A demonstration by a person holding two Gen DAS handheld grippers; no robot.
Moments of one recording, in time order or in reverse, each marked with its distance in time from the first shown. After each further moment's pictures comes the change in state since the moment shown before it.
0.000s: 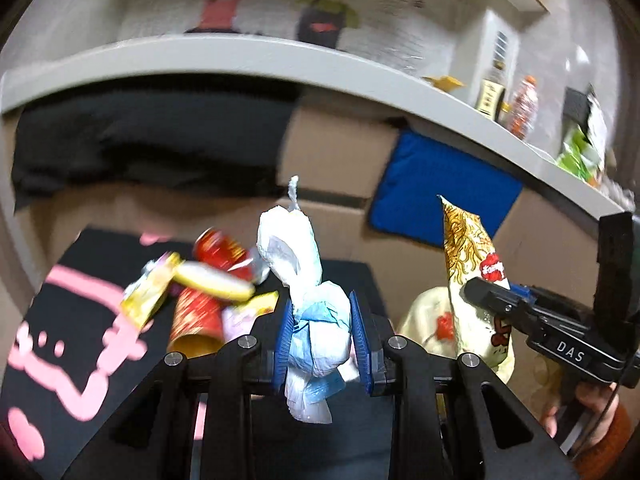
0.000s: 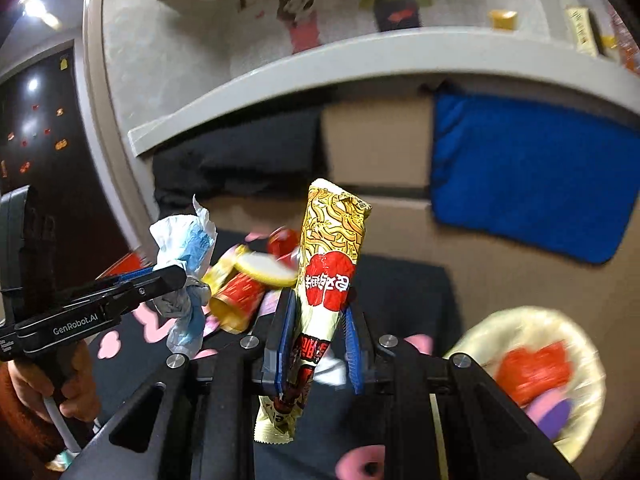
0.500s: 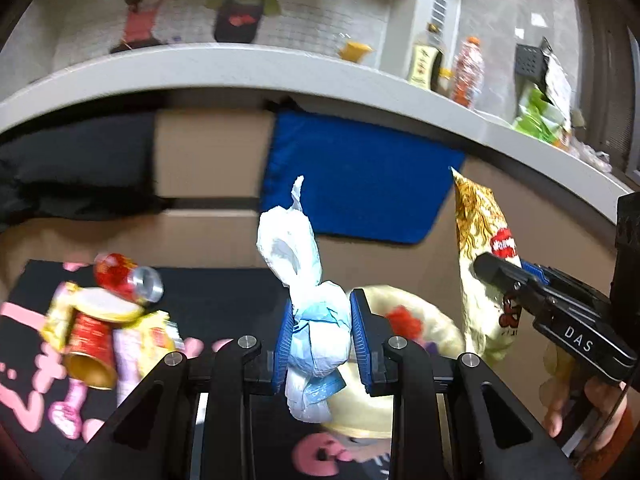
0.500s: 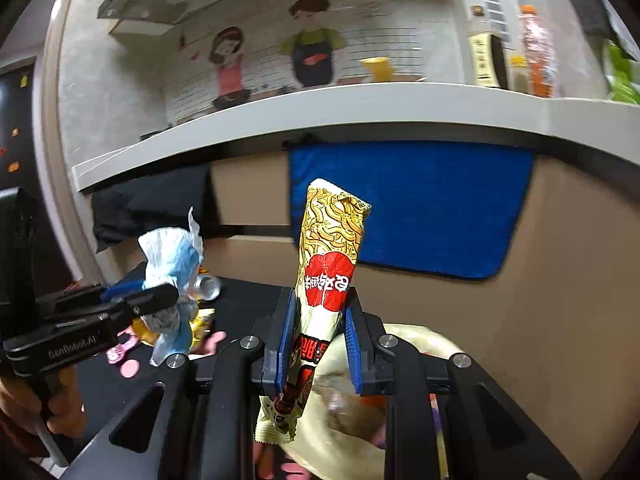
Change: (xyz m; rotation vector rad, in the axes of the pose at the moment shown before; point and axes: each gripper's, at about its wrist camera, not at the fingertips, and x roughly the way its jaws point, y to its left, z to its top) left arm 0.052 -0.130 0.003 0.097 0.055 -0.120; right arm -0.081 -0.099 0.004 0.043 -0.110 -0.226
